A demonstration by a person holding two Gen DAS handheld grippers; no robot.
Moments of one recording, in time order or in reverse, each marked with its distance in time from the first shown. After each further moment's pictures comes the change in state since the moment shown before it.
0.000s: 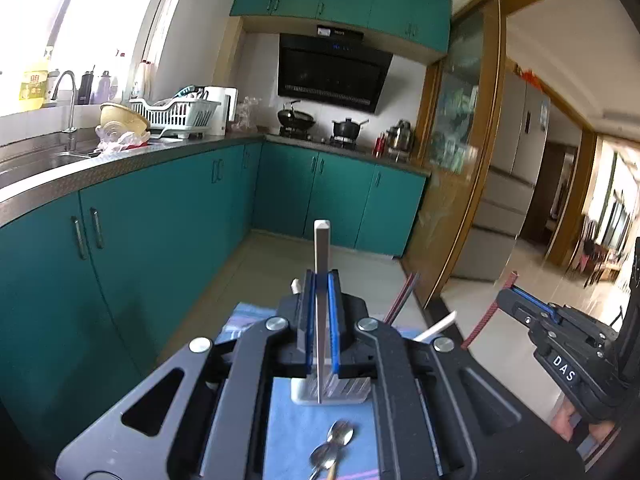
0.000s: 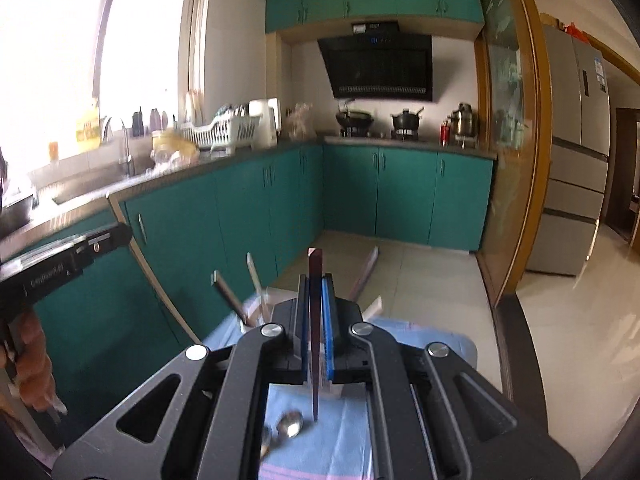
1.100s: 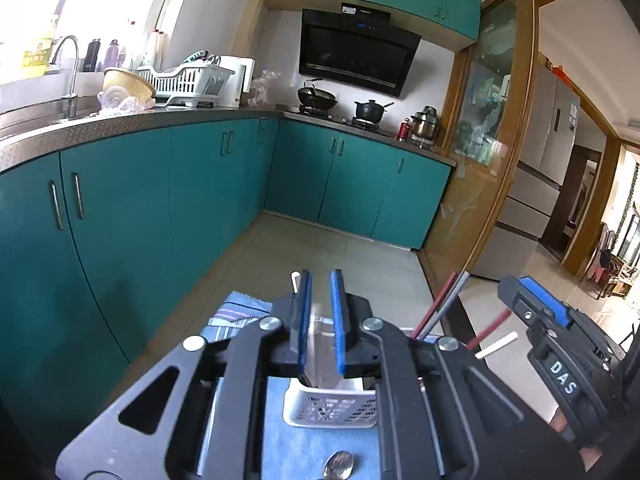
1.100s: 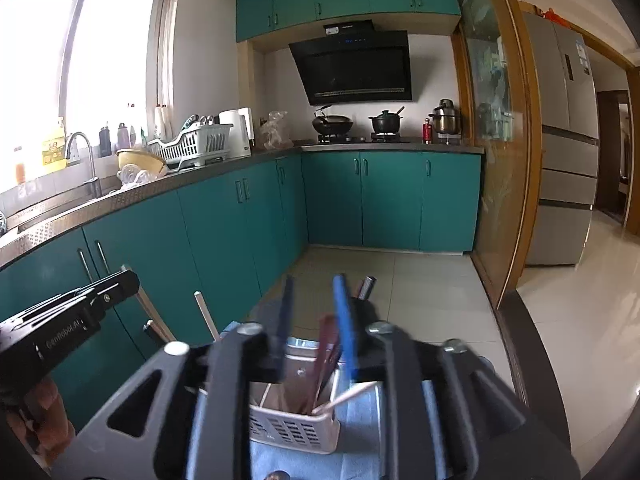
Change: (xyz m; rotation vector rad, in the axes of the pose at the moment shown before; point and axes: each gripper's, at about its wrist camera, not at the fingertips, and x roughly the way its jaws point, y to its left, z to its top) left arm 0.108 0.008 -0.036 -0.051 0.069 0.067; right arm 0.091 -0.021 -0.025 0.062 -0.025 -0.061
